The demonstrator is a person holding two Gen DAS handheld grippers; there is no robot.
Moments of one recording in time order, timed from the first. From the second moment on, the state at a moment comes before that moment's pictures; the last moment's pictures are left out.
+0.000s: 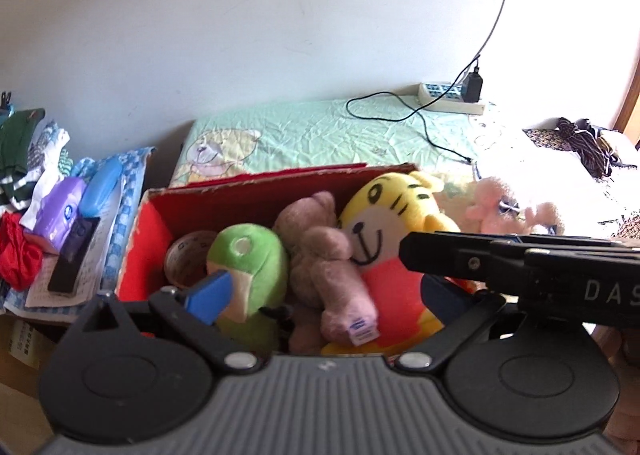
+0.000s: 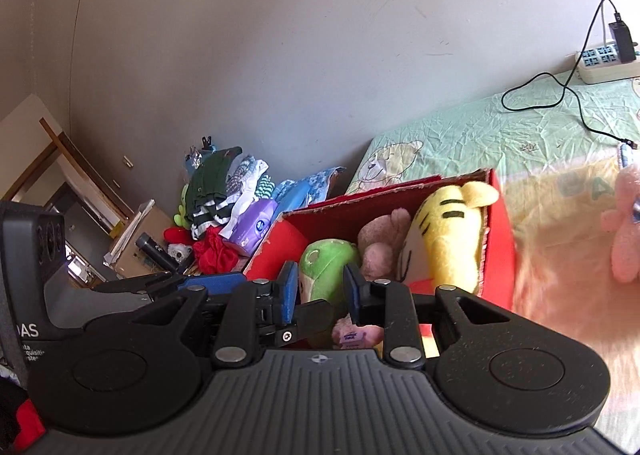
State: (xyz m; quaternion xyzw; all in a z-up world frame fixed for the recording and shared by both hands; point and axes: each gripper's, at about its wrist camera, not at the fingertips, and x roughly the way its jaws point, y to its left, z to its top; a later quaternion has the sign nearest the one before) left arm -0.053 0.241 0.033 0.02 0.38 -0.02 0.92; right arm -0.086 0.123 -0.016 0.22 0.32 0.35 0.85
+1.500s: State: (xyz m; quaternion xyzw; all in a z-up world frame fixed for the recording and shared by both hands) left arm 0.082 -0.038 -0.062 0.08 0.43 -0.23 0.87; right arm -0.030 -0.183 -0.182 0.52 0.42 0.11 0.74
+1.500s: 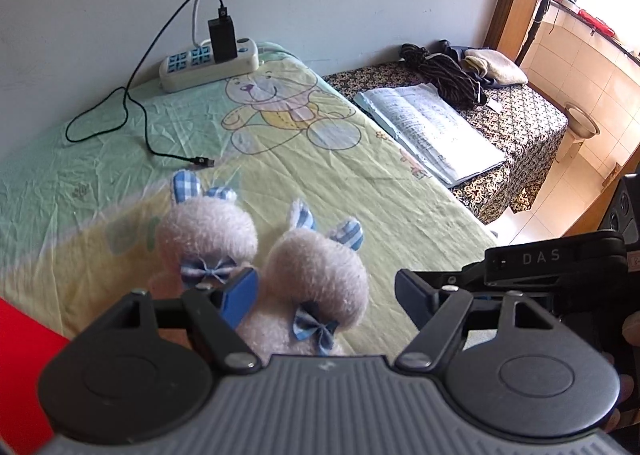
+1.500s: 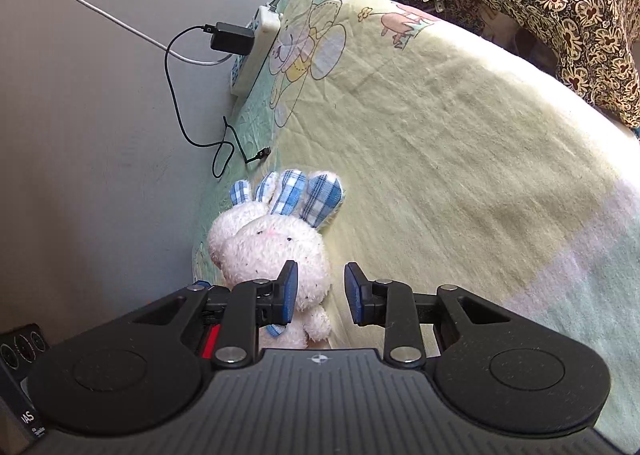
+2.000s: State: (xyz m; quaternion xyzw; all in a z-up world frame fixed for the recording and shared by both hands) left arm 0.109 -0.018 -0.088 0.03 0.48 -0.24 0.85; right arm 0.002 -0.165 -0.190 0.53 0.40 0.19 0.72
